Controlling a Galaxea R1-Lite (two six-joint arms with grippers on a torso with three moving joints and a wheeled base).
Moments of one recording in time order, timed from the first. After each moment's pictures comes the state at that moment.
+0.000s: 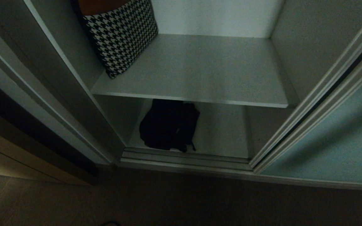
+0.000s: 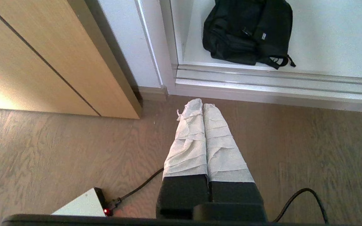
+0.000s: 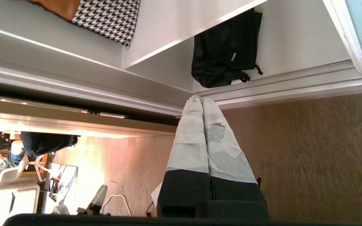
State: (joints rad) left arm 0.01 0.00 0.00 0.00 -0.01 0.05; right arm 0.03 0.67 -1.08 0.44 0.37 0.75
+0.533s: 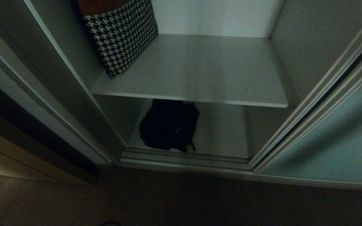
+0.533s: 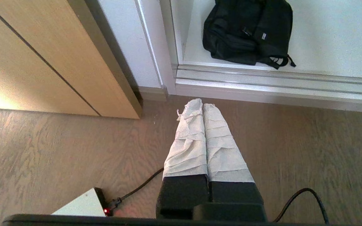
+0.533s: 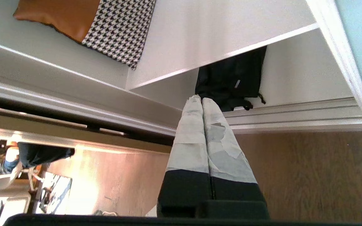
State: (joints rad) left arm 0.01 0.00 0.00 0.00 -0.01 0.05; right arm 0.02 0.79 -1.10 0.25 0.36 0.73
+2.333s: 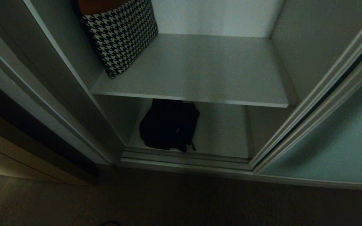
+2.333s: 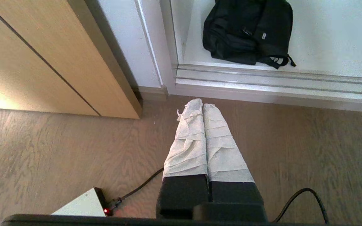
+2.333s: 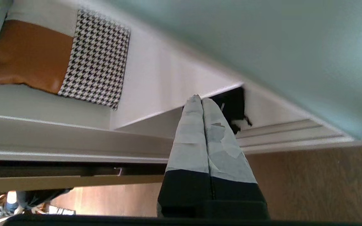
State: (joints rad) left arm 0.01 0.00 0.00 0.00 -0.01 0.05; right arm -0.42 1.10 -1.17 0.04 0.70 0.80
